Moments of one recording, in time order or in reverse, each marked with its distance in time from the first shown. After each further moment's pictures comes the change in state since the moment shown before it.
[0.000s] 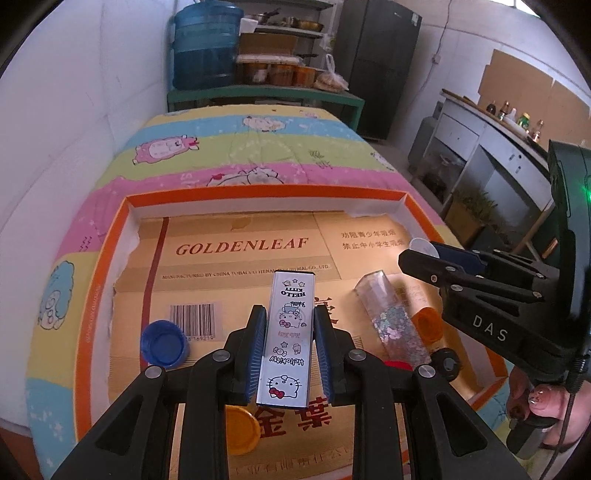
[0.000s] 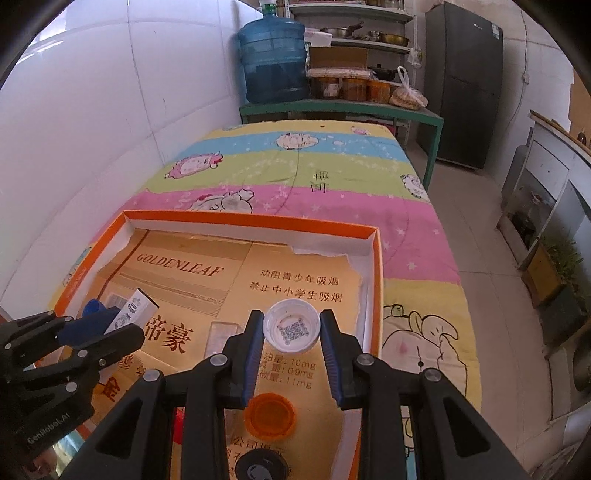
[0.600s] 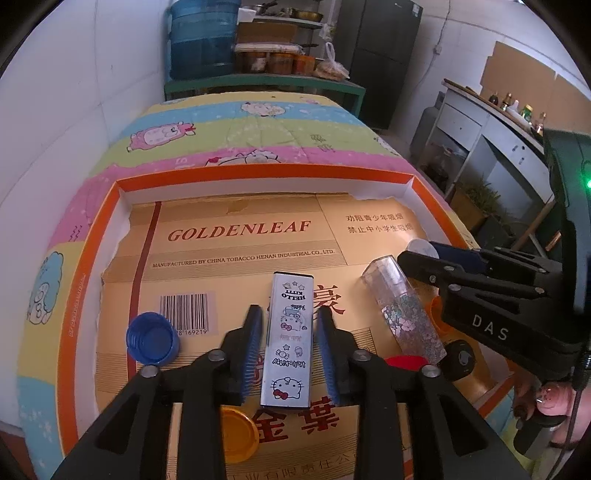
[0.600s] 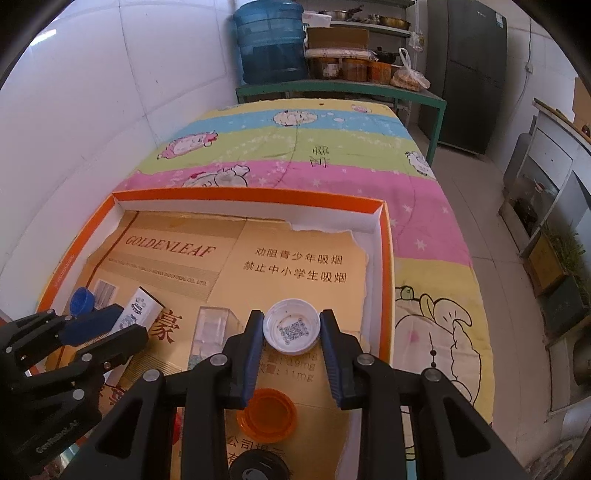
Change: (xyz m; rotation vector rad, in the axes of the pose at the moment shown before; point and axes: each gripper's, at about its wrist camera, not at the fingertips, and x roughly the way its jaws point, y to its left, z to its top) left arm 0.018 0.002 -0.004 0.003 0.034 -0.002; right arm 0.018 0.002 -0.005 0.006 0.073 -0.006
